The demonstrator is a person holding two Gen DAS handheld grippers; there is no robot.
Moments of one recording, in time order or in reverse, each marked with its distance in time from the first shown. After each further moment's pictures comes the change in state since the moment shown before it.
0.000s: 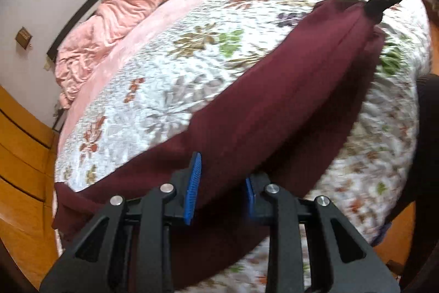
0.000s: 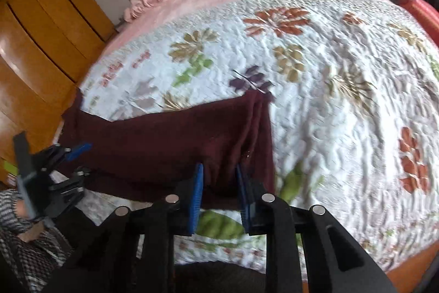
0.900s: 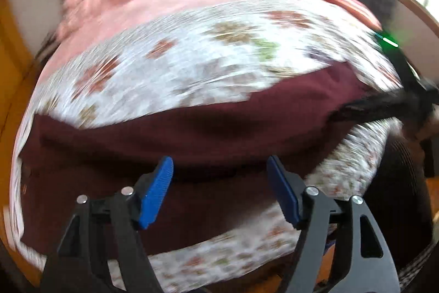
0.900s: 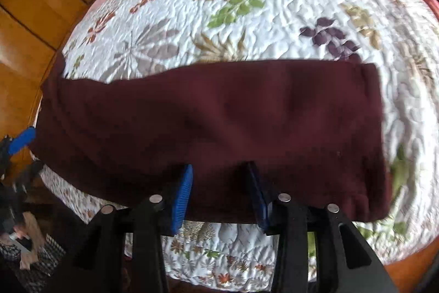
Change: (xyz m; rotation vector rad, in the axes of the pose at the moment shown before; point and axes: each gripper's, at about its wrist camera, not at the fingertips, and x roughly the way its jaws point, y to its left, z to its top) left arm -0.032 0.120 -0.047 -0.427 0.073 -0.184; right arm 0.089 0.101 0.014 0.001 0.197 -0.095
